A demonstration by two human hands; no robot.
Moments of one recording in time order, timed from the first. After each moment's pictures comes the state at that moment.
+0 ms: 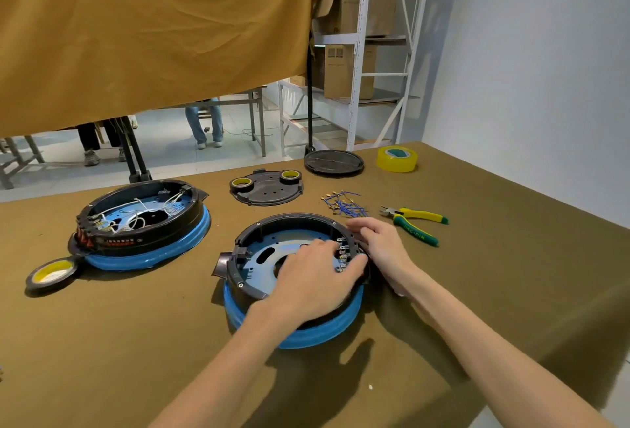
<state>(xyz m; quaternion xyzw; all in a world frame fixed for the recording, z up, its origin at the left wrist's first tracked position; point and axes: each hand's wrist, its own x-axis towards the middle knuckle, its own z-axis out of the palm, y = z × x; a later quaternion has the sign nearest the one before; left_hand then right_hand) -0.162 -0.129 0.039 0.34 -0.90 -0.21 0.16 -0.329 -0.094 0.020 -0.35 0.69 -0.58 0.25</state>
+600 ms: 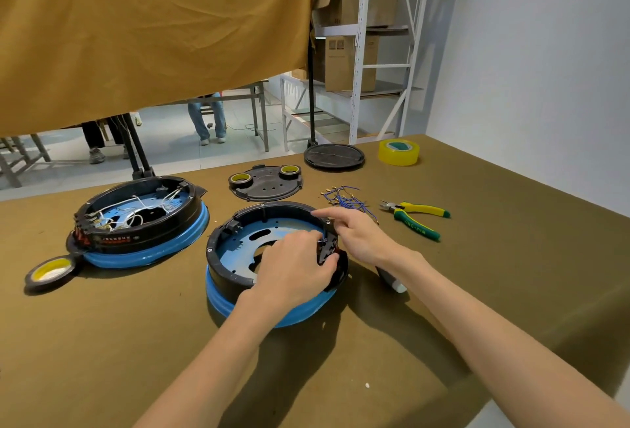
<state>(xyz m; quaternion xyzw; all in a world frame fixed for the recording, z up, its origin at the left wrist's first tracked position) -0.164 -0.160 0.019 0.33 -0.91 -0.08 0.24 -0.328 -0.110 0.035 -0.60 0.70 -0.35 0.18</state>
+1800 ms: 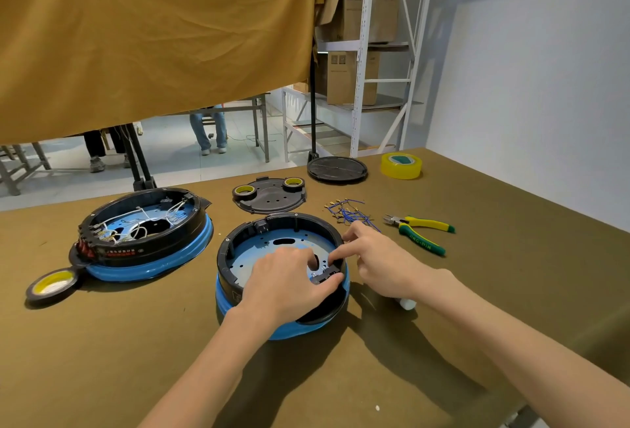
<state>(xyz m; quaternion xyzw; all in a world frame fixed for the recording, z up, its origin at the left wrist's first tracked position) -0.143 -0.174 0.022 0.32 -0.92 -0.04 0.23 -0.327 -0.078 0.050 -0.68 0.71 -0.15 0.07</state>
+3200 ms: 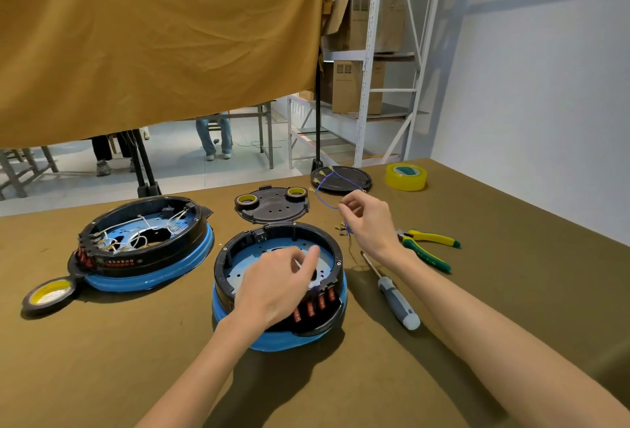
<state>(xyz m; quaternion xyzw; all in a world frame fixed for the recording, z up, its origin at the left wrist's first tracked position) -0.141 -0.187 0.030 0.36 -0.86 -0.20 0.28 -0.369 -0.173 0.043 -0.53 0.69 -0.49 -0.05</state>
